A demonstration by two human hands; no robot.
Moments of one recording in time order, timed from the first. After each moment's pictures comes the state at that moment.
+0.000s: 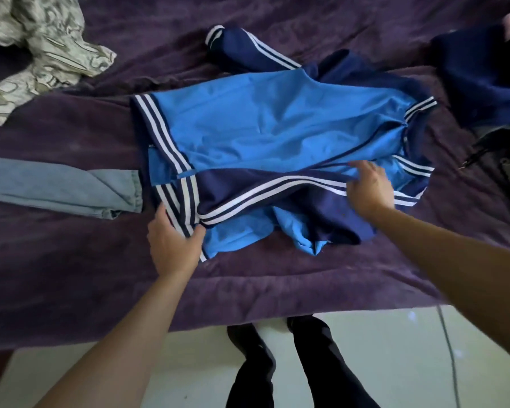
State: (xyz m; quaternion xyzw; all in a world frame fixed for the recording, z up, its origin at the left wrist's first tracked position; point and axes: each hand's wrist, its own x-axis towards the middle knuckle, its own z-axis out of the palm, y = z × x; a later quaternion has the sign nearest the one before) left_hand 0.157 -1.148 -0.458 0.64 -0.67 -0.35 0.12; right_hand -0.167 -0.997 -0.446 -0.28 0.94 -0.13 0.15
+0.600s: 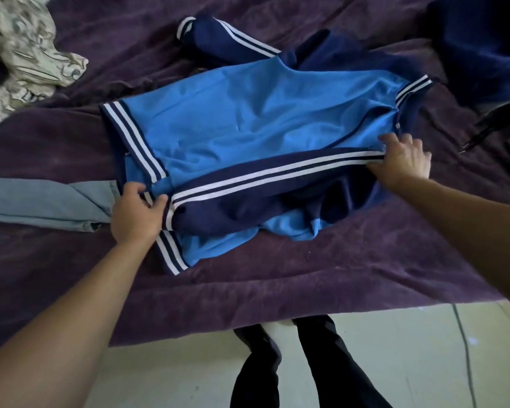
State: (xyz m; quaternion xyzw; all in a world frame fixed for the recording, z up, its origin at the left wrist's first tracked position) left_hand 0.115 -1.211 -0.443 0.64 -0.73 -0.23 0.07; right_hand -0.267 -0.967 -0.448 -0.27 0.96 -0.01 0.12
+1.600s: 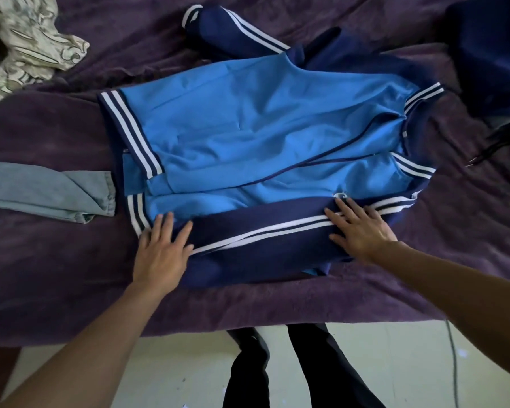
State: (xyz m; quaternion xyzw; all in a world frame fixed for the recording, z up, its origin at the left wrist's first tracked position) left_hand 0.142 -1.136 -0.485 0.37 -0.90 -0.03 -0.22; right_hand -0.197 -0.916 -0.507 -0.55 0.78 0.19 0.23
